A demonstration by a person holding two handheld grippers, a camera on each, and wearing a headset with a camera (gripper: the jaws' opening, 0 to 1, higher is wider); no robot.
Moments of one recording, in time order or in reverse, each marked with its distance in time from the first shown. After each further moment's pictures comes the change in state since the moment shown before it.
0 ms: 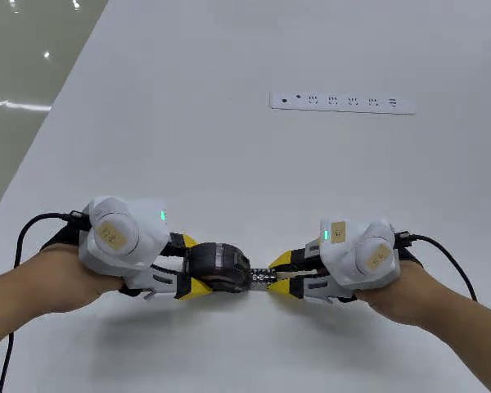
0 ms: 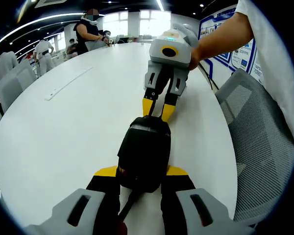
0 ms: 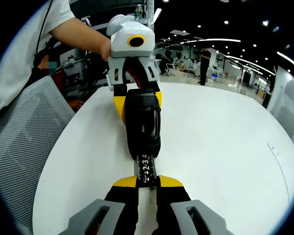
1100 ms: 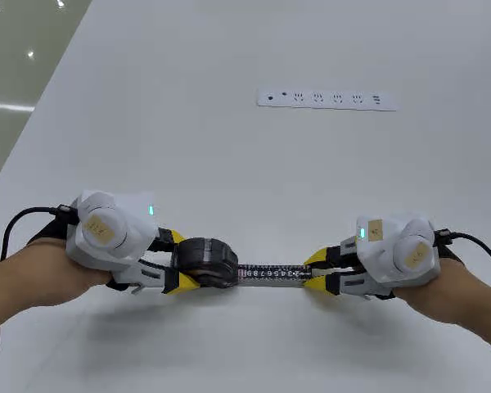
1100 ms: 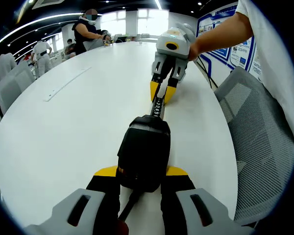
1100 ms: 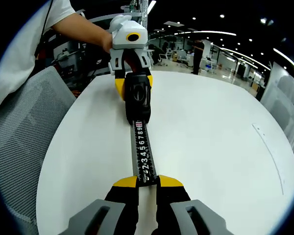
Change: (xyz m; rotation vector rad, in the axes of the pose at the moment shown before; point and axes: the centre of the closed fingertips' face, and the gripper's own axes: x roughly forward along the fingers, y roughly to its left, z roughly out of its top) left arm 0.000 0.000 -0.001 0.014 0.009 -0.008; right arm -0.054 -0.003 -0.045 0.020 0.090 -0.067
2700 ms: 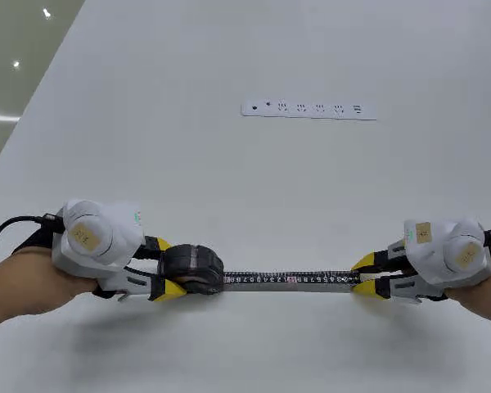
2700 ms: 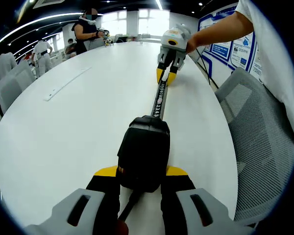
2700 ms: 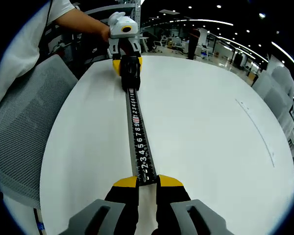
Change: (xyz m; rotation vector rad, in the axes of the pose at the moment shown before) left arm 0.001 -0.001 0.002 -0.007 0.001 0.003; right arm -0.066 -0.011 -0.071 0.032 0.130 -0.034
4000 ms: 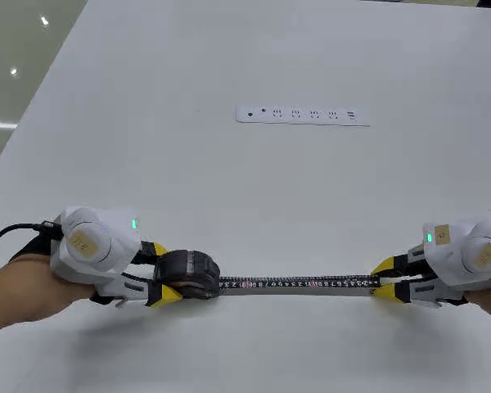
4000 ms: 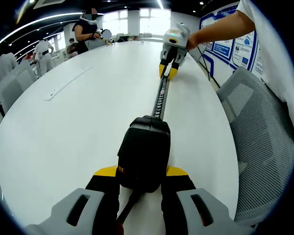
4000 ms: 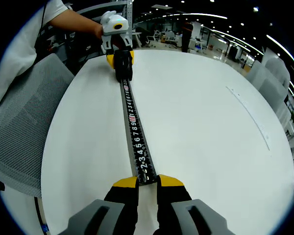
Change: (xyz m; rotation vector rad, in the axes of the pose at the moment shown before) left arm 0.001 0.001 0.000 0.001 0.008 0.022; right arm -0.023 -0.003 -0.024 0.048 0.046 -0.030
